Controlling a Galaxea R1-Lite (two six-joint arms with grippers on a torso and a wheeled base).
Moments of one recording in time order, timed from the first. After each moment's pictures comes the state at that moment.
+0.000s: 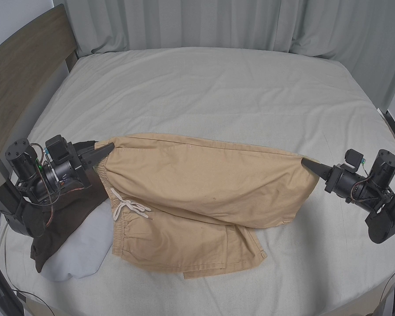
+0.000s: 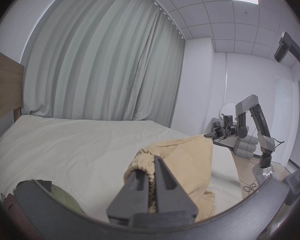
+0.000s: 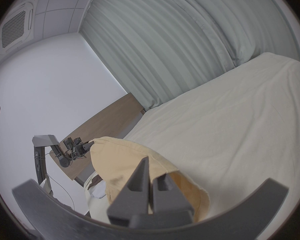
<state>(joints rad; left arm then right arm) 0.01 1.97 -0.61 -1.55 -0.87 -0.11 0.08 1.94 -0.44 -1.55 0.66 0.45</state>
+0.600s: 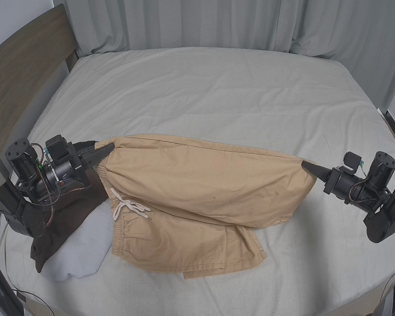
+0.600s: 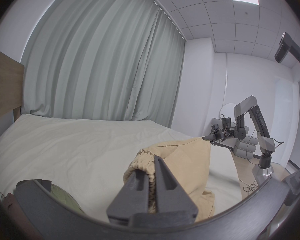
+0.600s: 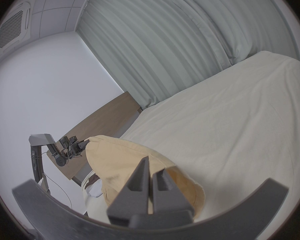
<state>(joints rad) 0.01 1.97 -0.61 -1.55 -0.87 -0.12 0.06 1.98 -0.45 -1.55 0.66 0.44</state>
